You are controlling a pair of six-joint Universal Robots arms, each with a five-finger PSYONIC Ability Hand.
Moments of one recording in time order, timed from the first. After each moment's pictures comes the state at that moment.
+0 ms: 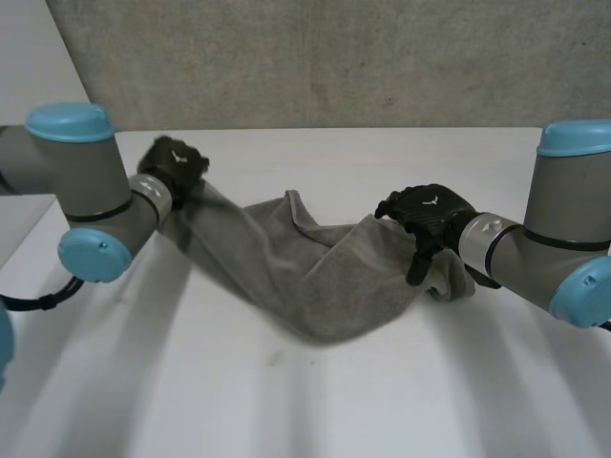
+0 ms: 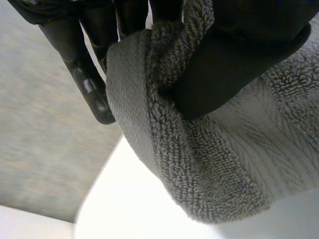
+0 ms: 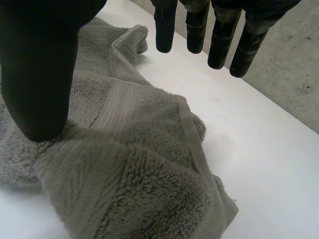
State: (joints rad) left arm 4.38 -2.34 -0.93 3.08 -1.52 3.87; right arm 1.90 -0.95 1.21 0.18 1.22 2.73; left_hand 1.17 1.21 1.21 1.21 1.02; right_hand 0.23 0.25 0.24 0.26 0.07
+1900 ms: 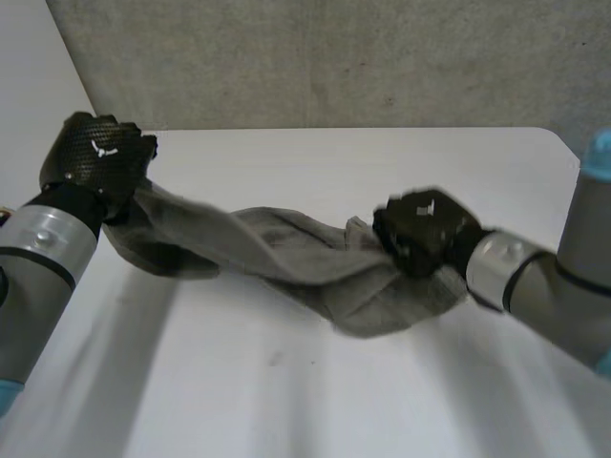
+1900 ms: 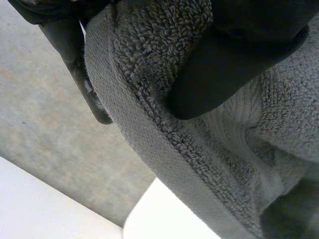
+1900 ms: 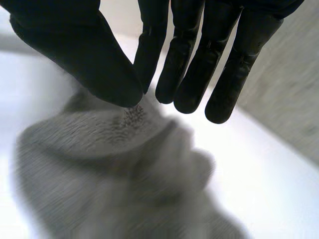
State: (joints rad) left arm 4.40 -1.58 -1.77 3.38 -1.52 3.75; right arm 1.94 -1.25 1.53 0.09 1.16 2.77; left_hand 1.17 1.22 1.22 1.22 1.02; right_hand 0.97 1.17 1.18 1.19 0.98
